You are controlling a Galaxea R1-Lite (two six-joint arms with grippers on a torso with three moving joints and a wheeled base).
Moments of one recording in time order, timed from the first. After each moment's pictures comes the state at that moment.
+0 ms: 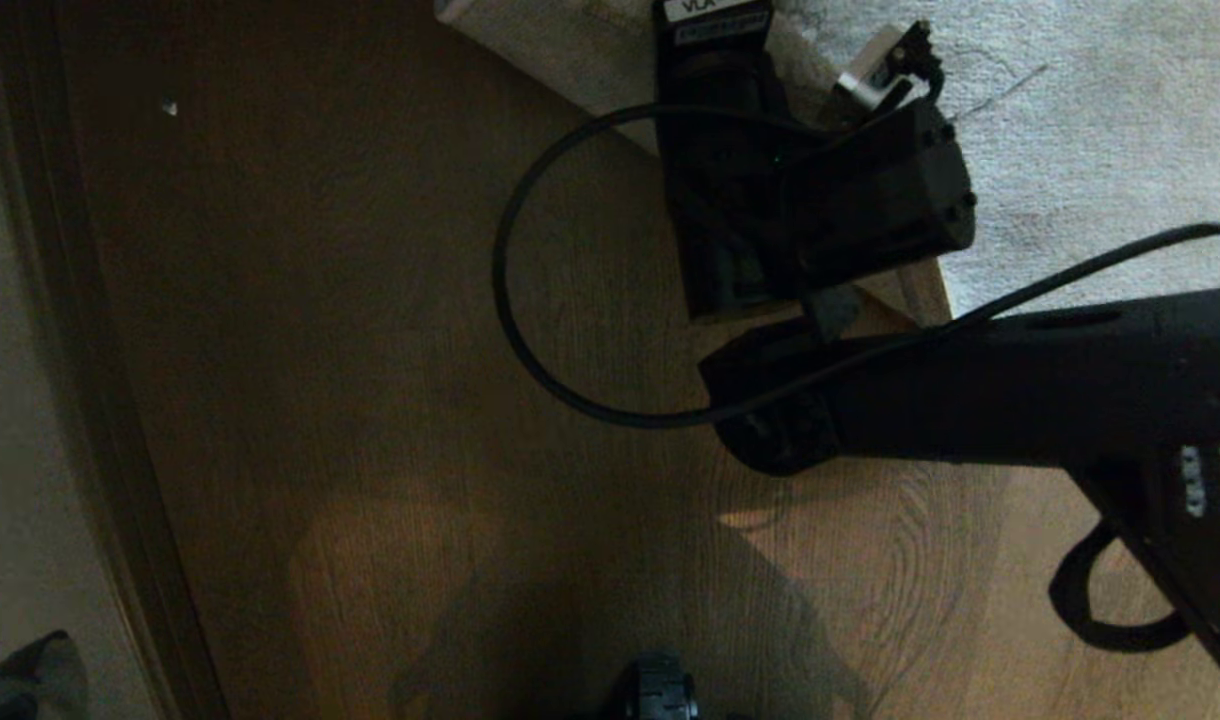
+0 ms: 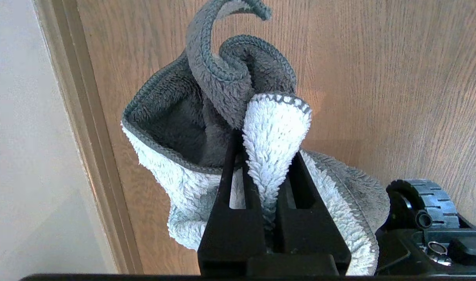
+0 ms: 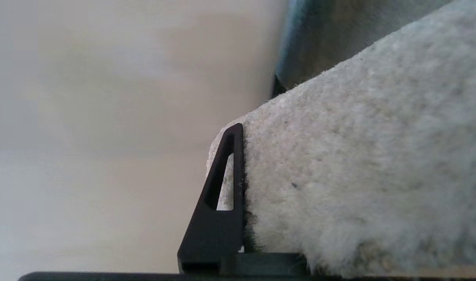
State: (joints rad) left arm 0.00 0.00 0.00 0.00 -0.02 -0.01; right arm 0.85 2.21 -1.78 -1.52 -0.32 0.78
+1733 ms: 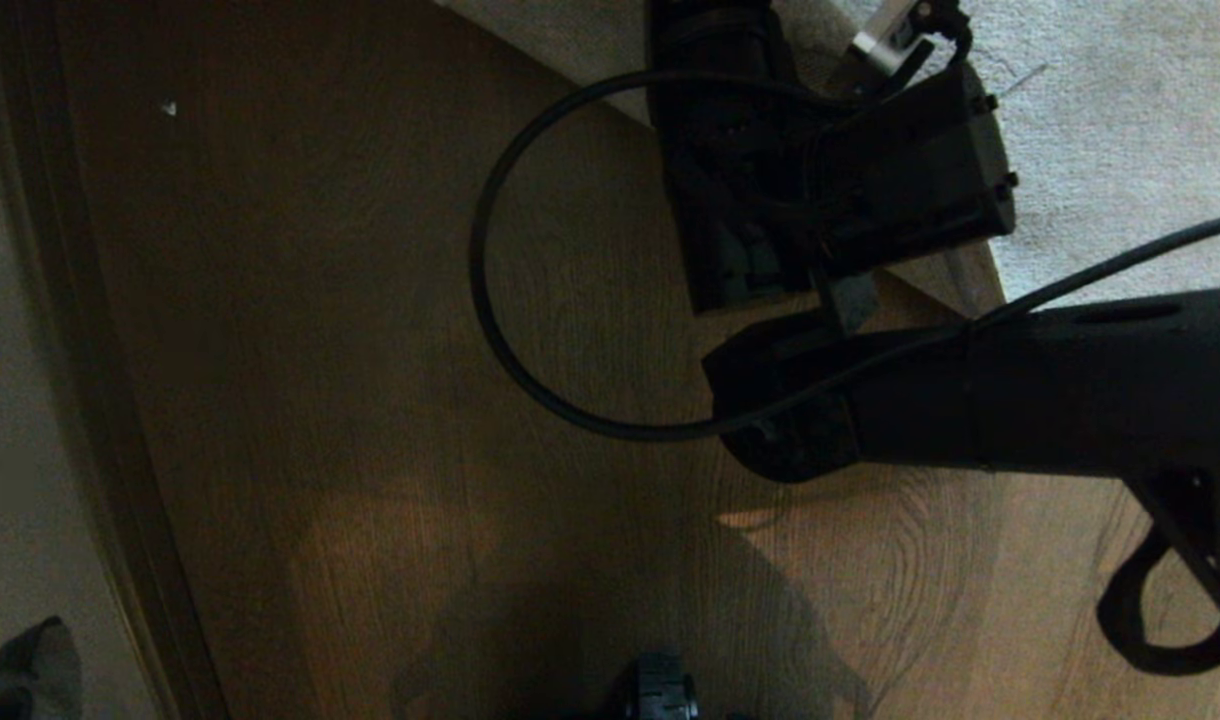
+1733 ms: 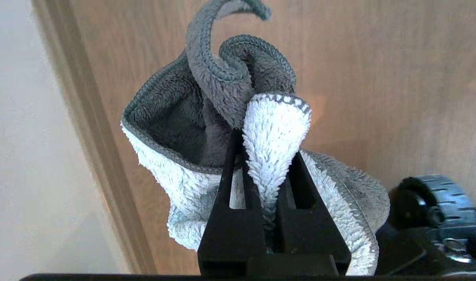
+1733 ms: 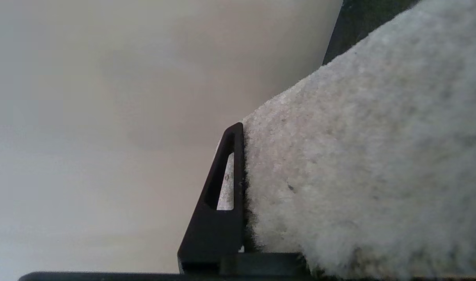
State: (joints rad) left arm 0.00 0.00 -0.02 -0.01 -0.05 0.08; right arm 0.90 2.18 -1.77 -1.52 -0.27 0.75
